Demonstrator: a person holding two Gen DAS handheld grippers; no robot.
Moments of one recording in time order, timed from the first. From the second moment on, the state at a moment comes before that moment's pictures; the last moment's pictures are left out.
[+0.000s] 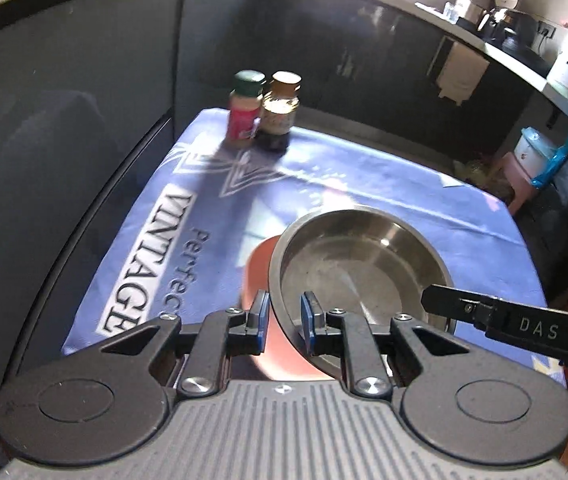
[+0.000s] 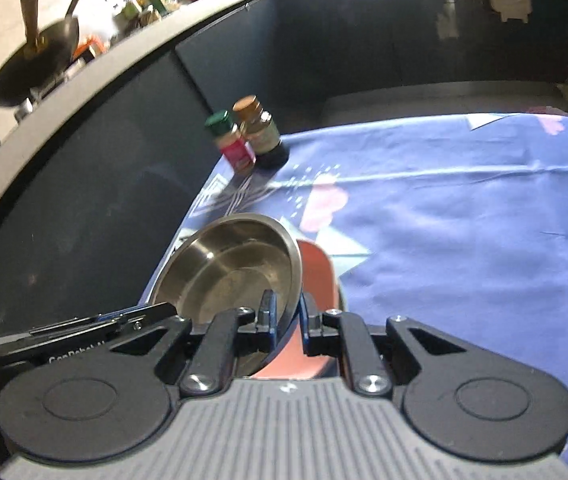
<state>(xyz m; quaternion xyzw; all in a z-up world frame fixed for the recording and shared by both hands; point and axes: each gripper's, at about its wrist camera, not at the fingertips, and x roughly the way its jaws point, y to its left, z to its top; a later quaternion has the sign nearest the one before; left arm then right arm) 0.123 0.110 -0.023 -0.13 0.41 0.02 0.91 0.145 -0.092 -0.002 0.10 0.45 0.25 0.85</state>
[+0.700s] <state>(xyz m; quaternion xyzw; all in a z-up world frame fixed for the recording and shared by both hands) 0.134 0.116 -0.051 -0.11 0.40 0.03 0.91 0.157 -0.081 -0.043 0.07 0.49 0.22 0.84</state>
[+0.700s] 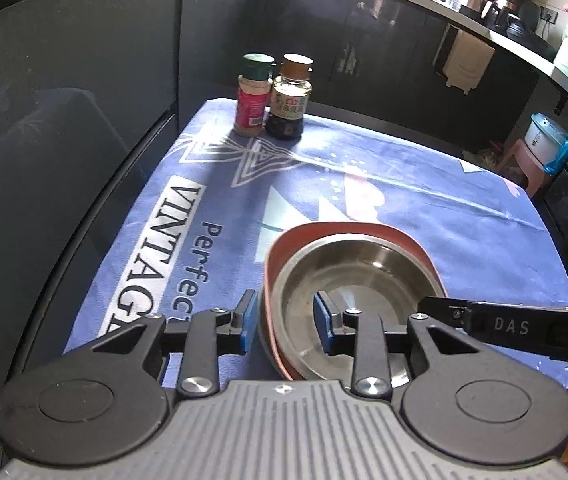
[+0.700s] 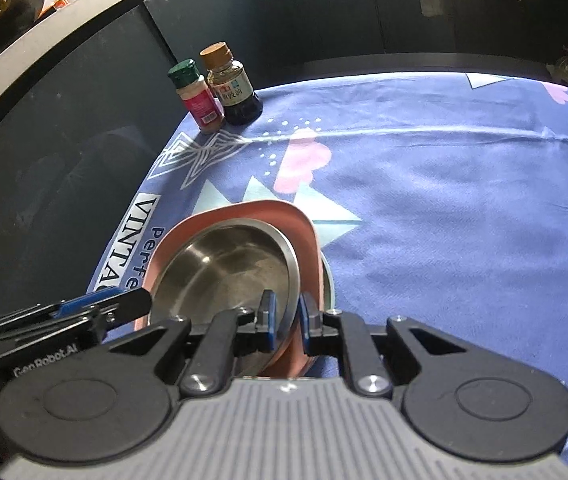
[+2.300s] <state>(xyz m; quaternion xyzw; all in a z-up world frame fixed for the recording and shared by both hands) 0.150 0.130 -0.090 -0.17 0.44 0.03 0.88 0.177 -0.106 -0.071 0.16 0.53 0.24 0.80</state>
